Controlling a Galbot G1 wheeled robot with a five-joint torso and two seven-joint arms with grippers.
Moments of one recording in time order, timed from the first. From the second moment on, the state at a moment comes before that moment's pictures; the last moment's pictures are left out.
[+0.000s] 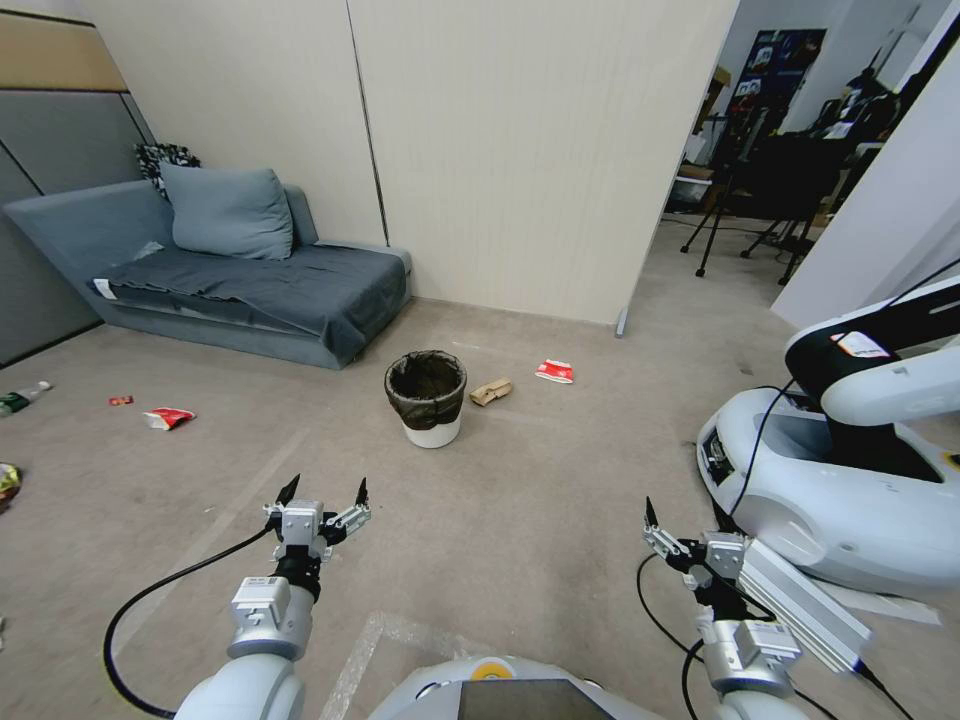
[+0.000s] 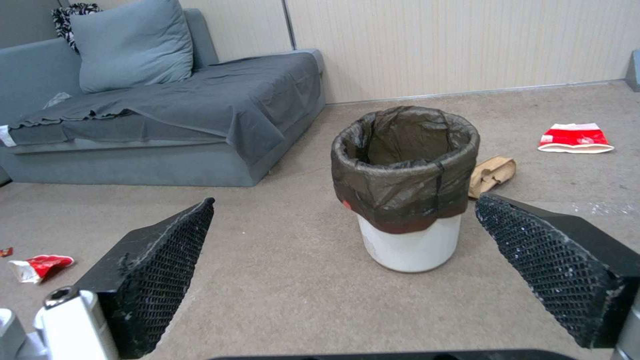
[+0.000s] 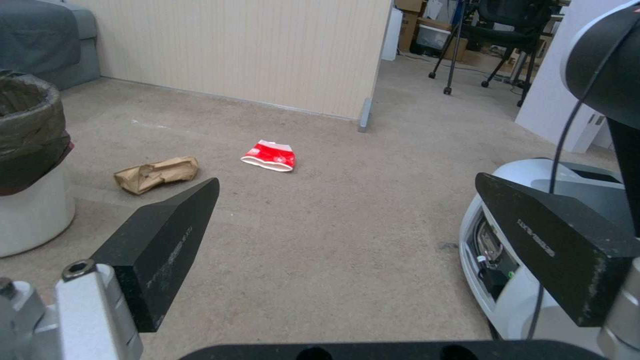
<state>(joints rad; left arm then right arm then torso) 1.88 -1.42 -0.63 -2.46 -0.02 0.23 -0.07 -1.98 1.61 0.75 2.36 0.01 0.02 0.00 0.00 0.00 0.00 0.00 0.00</state>
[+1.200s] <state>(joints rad) 1.88 -1.42 -0.63 -2.46 -0.03 0.23 -0.07 -1.98 1.61 0.74 2.35 0.00 0.05 0.00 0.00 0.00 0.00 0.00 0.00</state>
